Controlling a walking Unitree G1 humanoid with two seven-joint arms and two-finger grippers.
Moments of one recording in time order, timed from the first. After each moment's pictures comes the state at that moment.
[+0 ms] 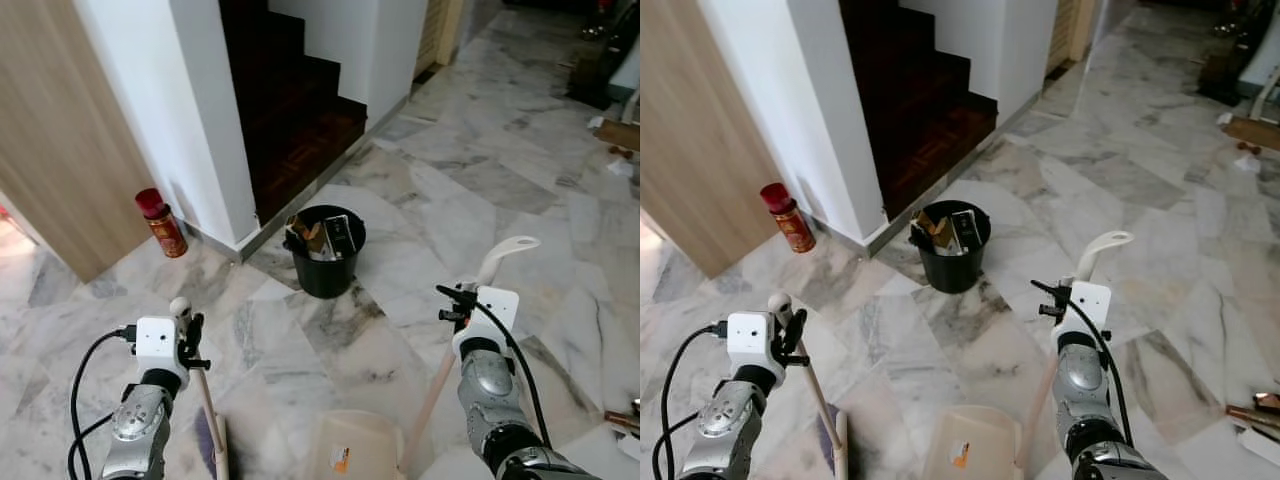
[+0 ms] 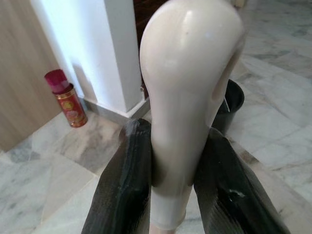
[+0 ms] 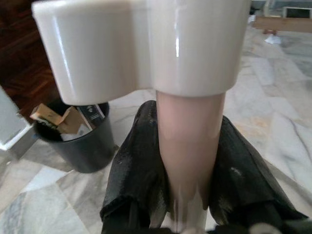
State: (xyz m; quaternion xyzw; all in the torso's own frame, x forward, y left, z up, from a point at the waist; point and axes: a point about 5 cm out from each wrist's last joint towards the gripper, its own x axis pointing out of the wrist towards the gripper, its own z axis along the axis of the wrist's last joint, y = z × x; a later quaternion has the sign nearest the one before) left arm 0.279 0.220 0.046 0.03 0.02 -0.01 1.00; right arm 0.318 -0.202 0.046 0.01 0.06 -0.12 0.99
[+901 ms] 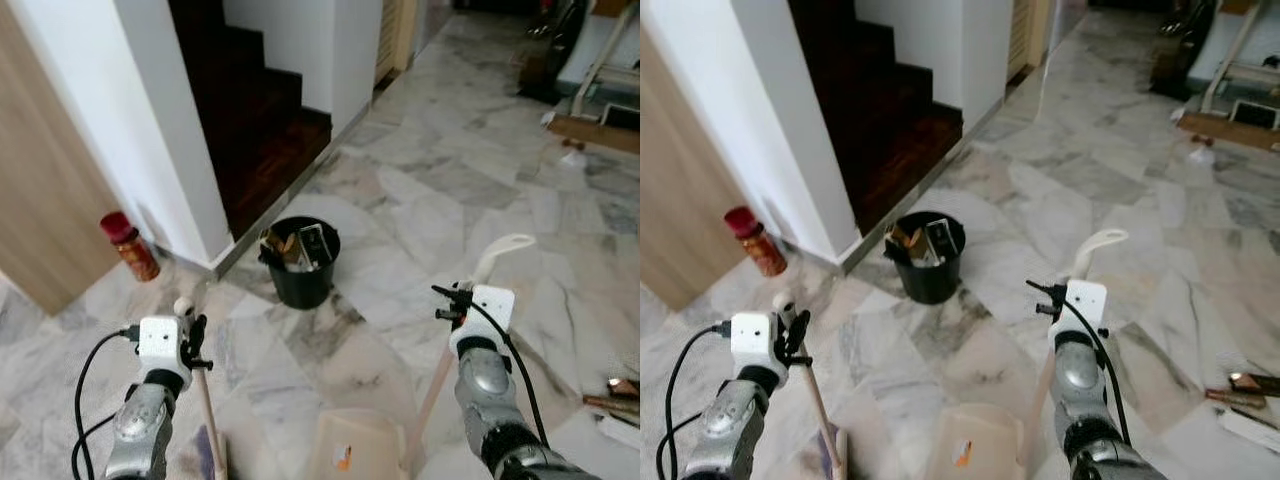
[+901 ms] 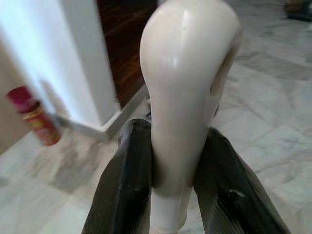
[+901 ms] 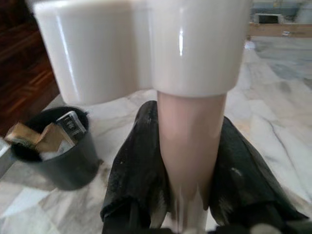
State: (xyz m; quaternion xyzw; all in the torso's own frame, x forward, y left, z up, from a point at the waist) left arm 0.279 0.216 0.040 0.02 0.03 -0.02 1.00; right arm 0.317 -0.199 0.044 0.00 0.06 -0.12 0.99
